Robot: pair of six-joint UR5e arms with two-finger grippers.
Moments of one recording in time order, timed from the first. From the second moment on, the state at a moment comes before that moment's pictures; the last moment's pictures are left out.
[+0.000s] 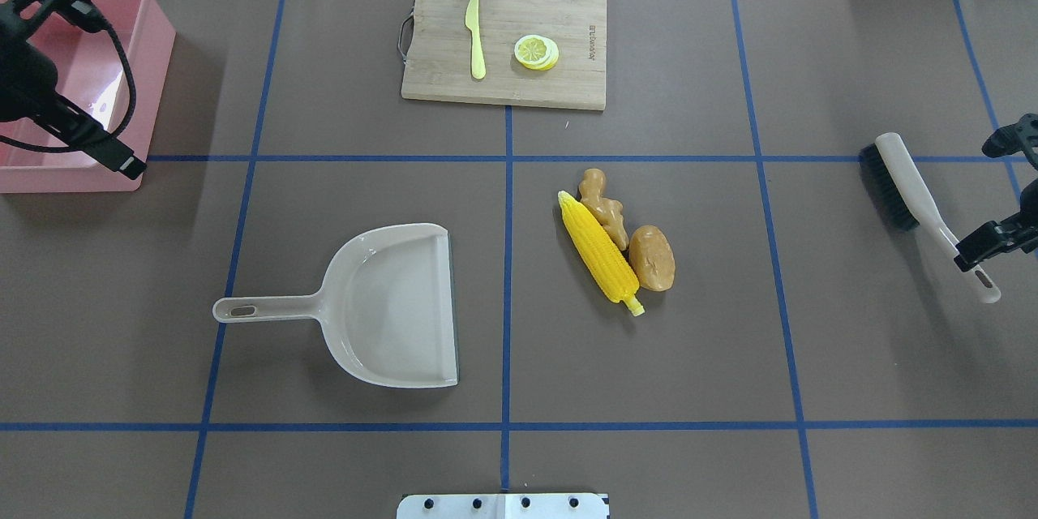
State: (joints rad) left arm -1.05 -1.85 -2.08 -1.30 -2.30 -0.09; right arm 1.08 -1.68 1.81 -1.50 2.25 0.24
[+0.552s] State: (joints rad) left arm -0.74 -1.98 -2.18 -1.15 -2.04 -0.09; right arm 1.08 -1.66 1.74 -1.43 2.29 0.27
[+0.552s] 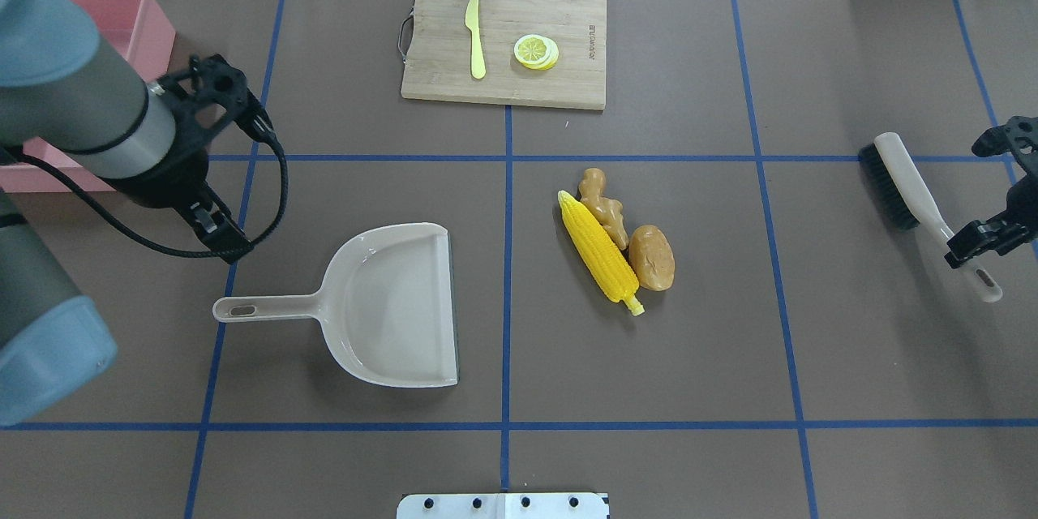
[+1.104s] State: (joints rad) left arm -0.58 -1.99 -2.19 -1.16 -2.00 -0.09; right arm 1.06 -1.65 1.73 -1.43 2.30 0.29
